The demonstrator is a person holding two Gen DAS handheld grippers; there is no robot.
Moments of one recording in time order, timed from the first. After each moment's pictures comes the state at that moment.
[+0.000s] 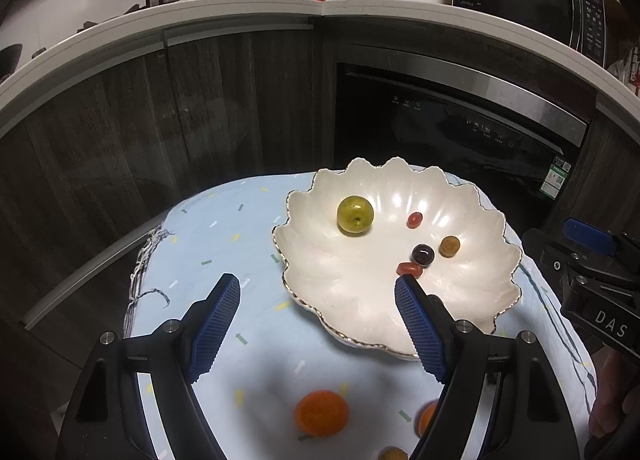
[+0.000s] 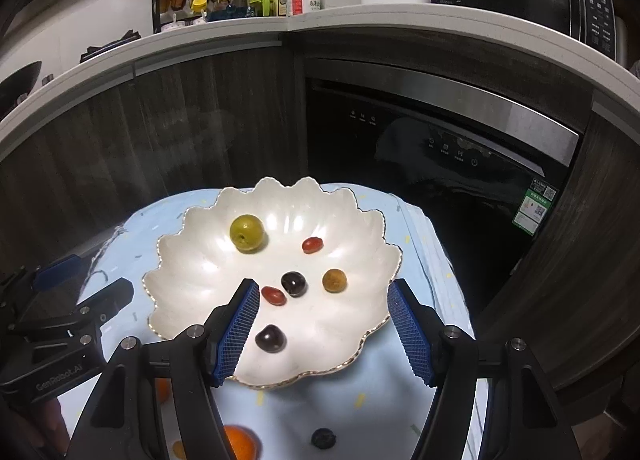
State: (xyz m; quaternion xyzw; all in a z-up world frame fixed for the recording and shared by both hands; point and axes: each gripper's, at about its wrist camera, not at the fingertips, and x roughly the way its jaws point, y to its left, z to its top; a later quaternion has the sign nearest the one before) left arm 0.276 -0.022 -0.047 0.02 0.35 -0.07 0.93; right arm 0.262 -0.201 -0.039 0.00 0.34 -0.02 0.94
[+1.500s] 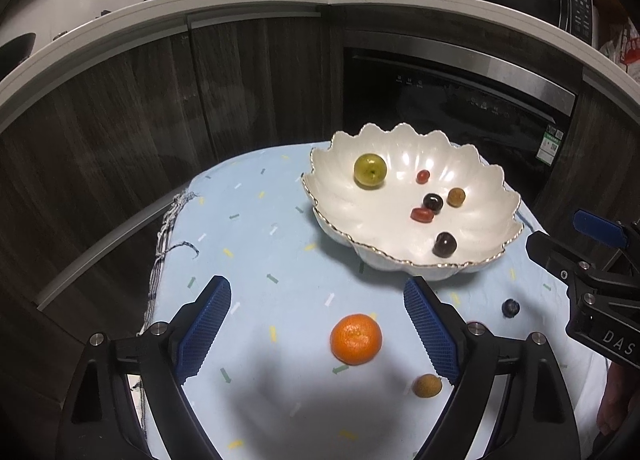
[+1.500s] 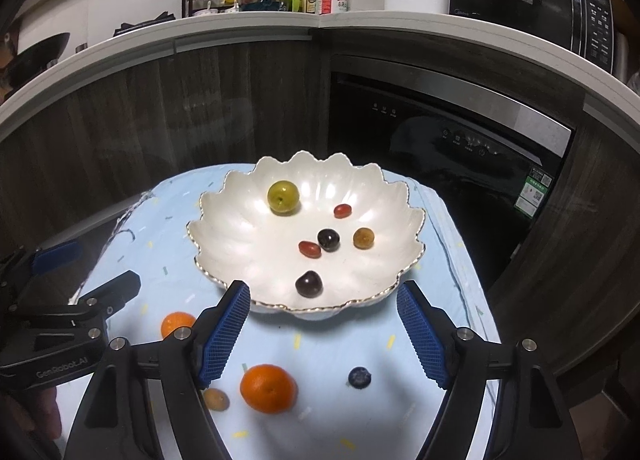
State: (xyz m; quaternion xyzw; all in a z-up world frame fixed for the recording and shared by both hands) left arm 0.223 0.011 -0.066 0.04 0.37 -0.07 0.93; right arm 0.202 -0.161 -0.051 -0.03 0.34 -0.01 0.94
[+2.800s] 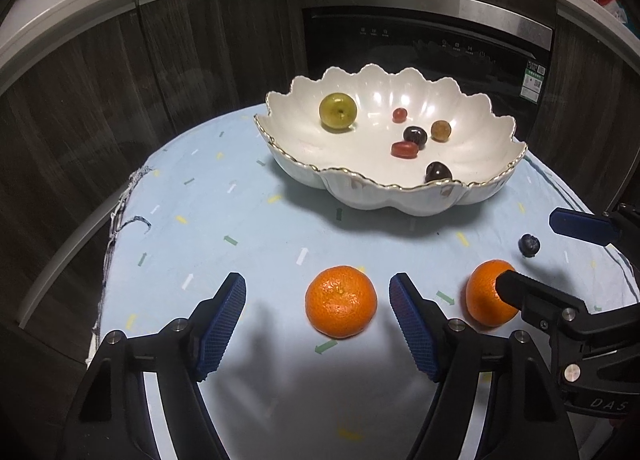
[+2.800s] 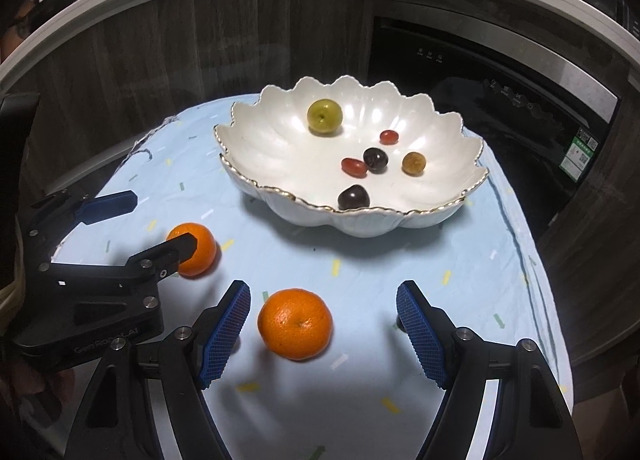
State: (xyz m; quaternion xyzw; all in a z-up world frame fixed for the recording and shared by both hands) left arm 0.228 -0.008 -0.131 0.09 0.39 -0.12 0.91; right arm 0.193 -0.142 -0.120 -0.05 0.41 0.05 0.91
